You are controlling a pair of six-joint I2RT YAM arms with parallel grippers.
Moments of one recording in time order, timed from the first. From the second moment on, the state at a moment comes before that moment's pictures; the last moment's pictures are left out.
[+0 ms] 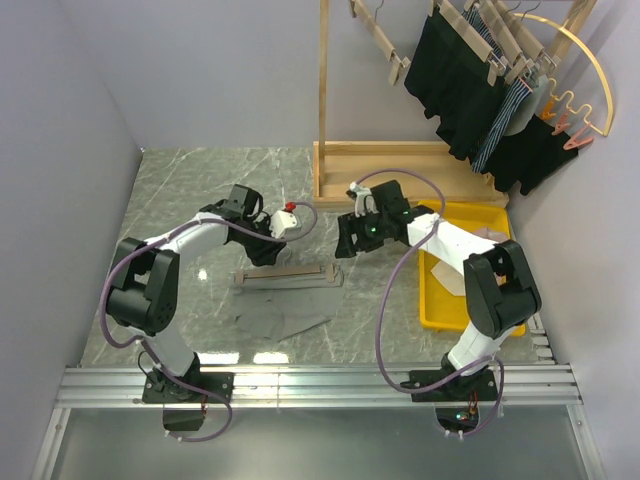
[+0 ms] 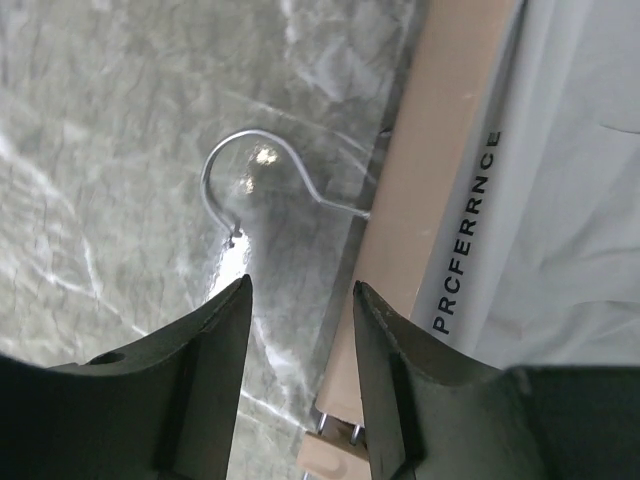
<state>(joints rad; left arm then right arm) -0.34 1.69 1.09 -0.51 0.46 0.75 0.45 1.68 1.10 -0.36 -0.46 0.11</state>
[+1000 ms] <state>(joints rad) -0.39 1.69 1.04 -0.57 0.49 0.89 0.30 1.67 1.21 -0.48 -0.62 0.09</state>
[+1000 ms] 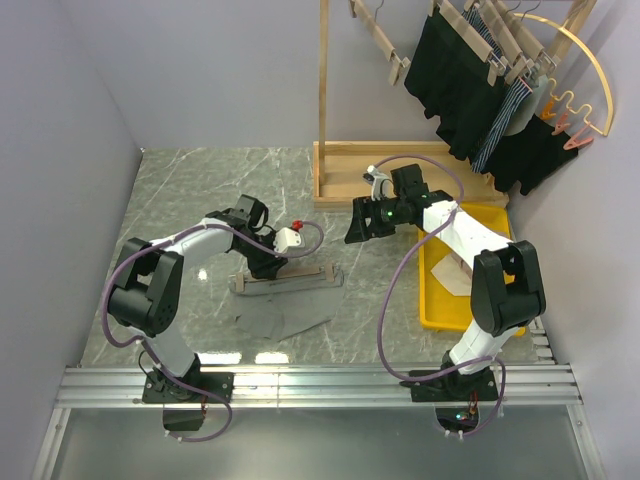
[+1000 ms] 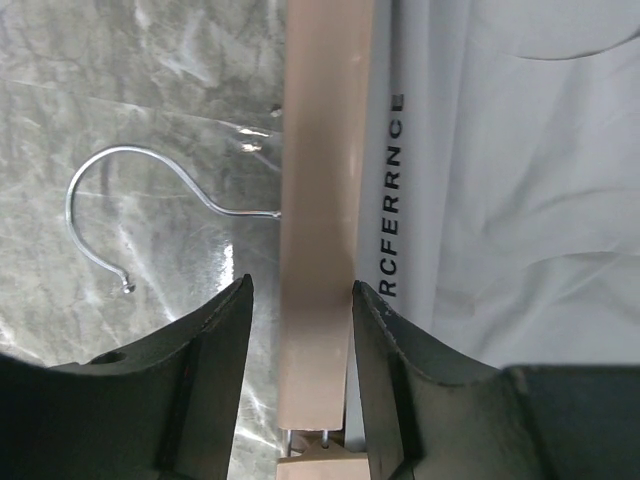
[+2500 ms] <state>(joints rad) -0.42 1.58 1.07 -0.52 0.45 0.96 0.30 1.70 1.31 -0.49 -0.73 0.12</state>
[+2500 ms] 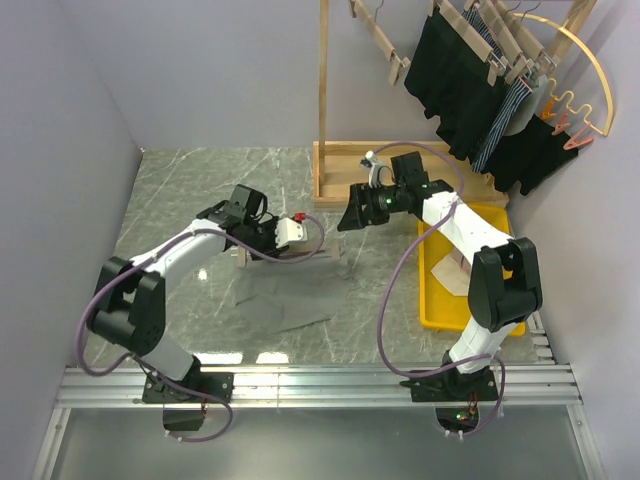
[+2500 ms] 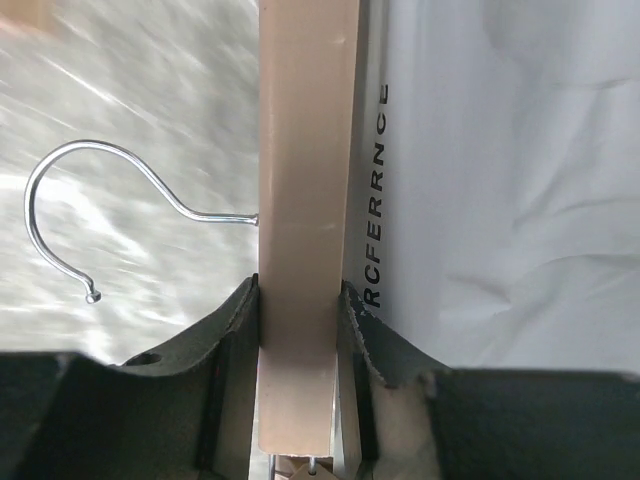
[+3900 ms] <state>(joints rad) -0.63 1.38 1.06 -0.38 0.45 1.22 0.43 1.62 1.41 -0.77 -0.74 -0.07</state>
